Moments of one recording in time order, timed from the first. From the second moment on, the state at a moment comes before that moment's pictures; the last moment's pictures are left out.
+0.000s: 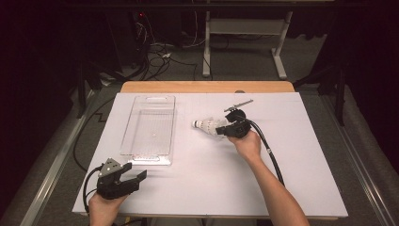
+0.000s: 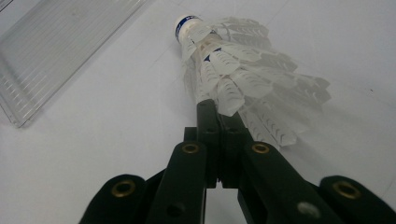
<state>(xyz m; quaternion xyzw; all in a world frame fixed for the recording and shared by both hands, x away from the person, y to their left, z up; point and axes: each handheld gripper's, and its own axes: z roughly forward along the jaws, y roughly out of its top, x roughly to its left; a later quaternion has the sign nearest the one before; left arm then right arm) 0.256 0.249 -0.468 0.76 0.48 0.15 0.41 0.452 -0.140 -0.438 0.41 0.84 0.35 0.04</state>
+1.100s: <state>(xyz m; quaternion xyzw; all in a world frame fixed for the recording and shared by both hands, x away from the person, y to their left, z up) 0.256 0.249 -0.468 0.76 0.49 0.15 0.41 0.451 -0.145 -0.438 0.42 0.84 0.34 0.05</state>
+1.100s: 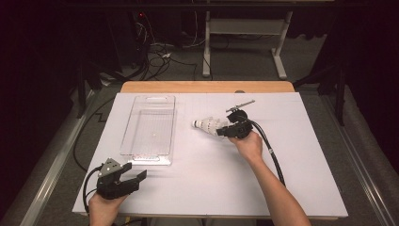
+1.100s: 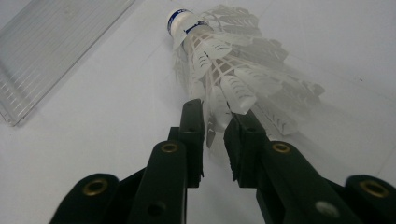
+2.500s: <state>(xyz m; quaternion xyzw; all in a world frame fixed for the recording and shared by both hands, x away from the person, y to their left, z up) 0.256 0.249 -0.468 0.76 0.49 0.15 0.41 0.420 -0.168 -0.435 0.44 0.81 0.37 0.09</state>
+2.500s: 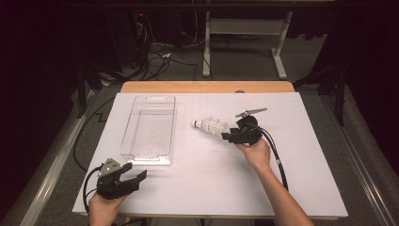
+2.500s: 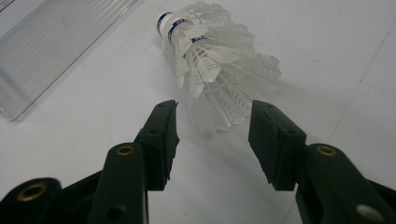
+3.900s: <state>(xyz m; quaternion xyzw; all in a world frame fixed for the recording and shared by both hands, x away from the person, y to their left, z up) 0.256 0.250 -0.468 0.75 0.49 0.15 0.42 0.408 -0.159 -0.446 0.43 0.81 0.38 0.12</state>
